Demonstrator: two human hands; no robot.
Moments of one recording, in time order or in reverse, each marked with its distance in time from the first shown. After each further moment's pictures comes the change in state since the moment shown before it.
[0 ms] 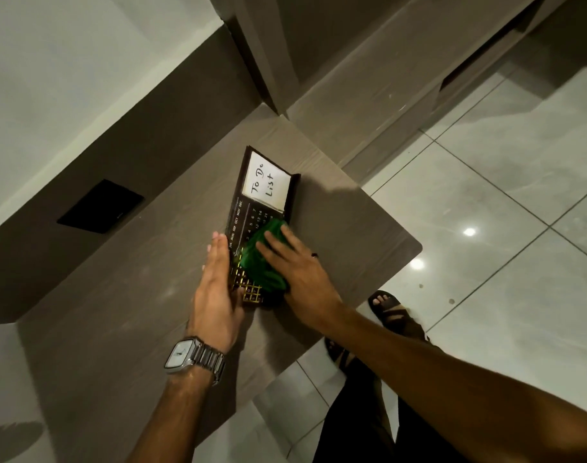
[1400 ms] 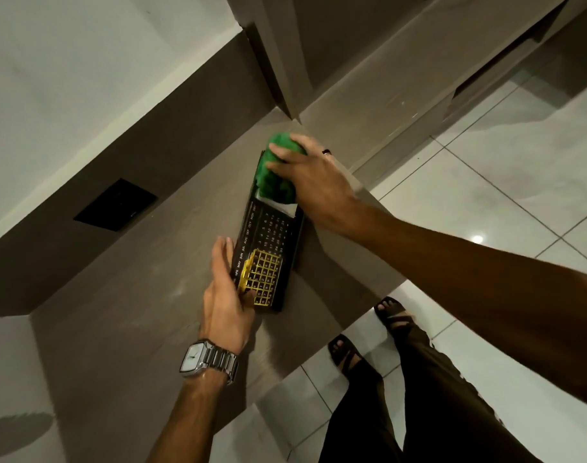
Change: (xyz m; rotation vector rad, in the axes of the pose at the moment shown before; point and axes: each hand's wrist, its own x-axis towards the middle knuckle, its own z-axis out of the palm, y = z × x) left_hand -0.005 0.009 -0.004 -0.166 0.040 -0.126; right_hand 0.109 0.008 -0.096 -0.321 0.143 -0.154
